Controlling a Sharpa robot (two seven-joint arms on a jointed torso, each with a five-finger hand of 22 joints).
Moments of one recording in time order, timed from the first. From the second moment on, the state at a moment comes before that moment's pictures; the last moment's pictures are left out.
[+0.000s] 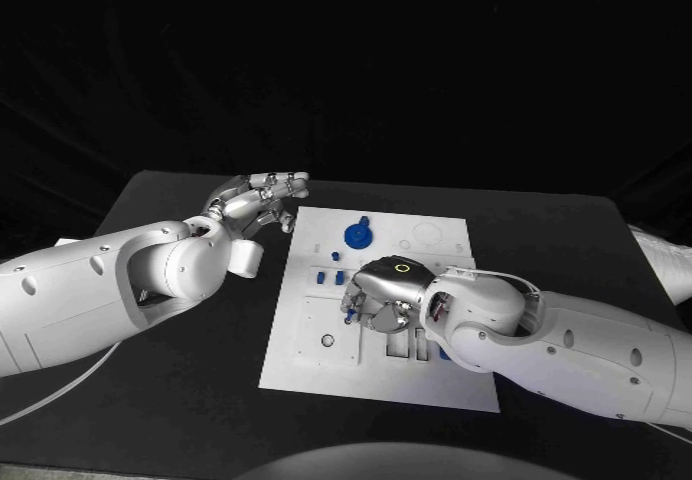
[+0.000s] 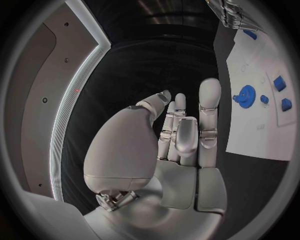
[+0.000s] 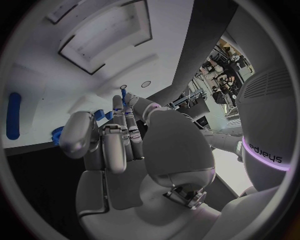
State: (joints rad) left arm 1.19 -0.92 -0.04 1.59 0.11 -0.27 0.36; left_hand 1.36 -0.16 0.42 0.02 0.16 1.06 0.15 0.13 0.07 1.16 0.06 0.34 0.19 1.41 -0.02 1.31 1.00 0.15 1.40 0.07 0.66 0.87; right arm 0.98 -0.71 0.04 1.71 -1.77 -0.14 -0.12; right_hand 1.32 -0.05 0.52 -0.08 0.10 1.15 0.13 0.06 0.14 1.24 0.07 0.06 0.07 1.47 -0.02 1.45 1.31 0.10 1.41 0.08 1.22 1.02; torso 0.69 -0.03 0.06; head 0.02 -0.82
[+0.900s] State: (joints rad) left arm 1.19 -0.92 -0.04 1.59 0.11 -0.26 0.35; left_hand 1.36 -0.16 0.42 0.02 0.16 1.06 0.15 0.13 0.07 1.16 0.06 0.34 0.19 1.41 -0.02 1.31 1.00 0.15 1.40 0.07 0.66 0.87; right arm 0.98 -0.70 0.04 1.70 -1.79 -0.10 -0.13; right_hand 1.32 -0.05 0.52 -0.08 0.10 1.15 0.13 0.07 0.14 1.24 0.07 0.06 0.07 1.47 -0.02 1.45 1.31 0.10 1.41 0.08 1.22 1.02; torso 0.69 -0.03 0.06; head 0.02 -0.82
